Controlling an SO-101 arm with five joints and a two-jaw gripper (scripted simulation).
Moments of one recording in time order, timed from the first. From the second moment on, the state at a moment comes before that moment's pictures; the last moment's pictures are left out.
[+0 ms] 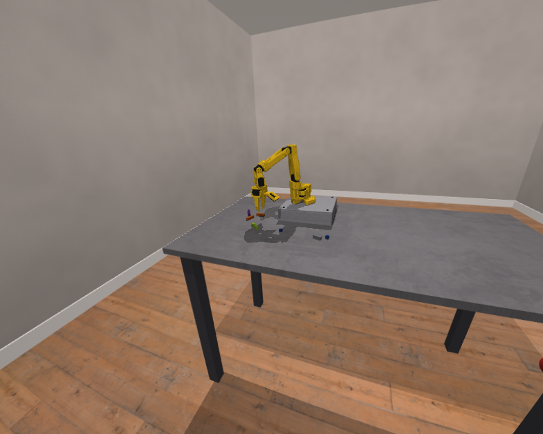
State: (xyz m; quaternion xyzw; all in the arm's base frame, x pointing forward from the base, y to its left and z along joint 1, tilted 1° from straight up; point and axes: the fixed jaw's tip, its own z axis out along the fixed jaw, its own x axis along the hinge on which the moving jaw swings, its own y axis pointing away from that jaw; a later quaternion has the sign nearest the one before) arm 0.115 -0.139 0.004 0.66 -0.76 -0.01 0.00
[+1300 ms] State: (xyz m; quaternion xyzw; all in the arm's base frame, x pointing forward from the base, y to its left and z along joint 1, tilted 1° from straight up) arm 0.062 -0.172 0.004 0.66 -0.75 0.00 0.00
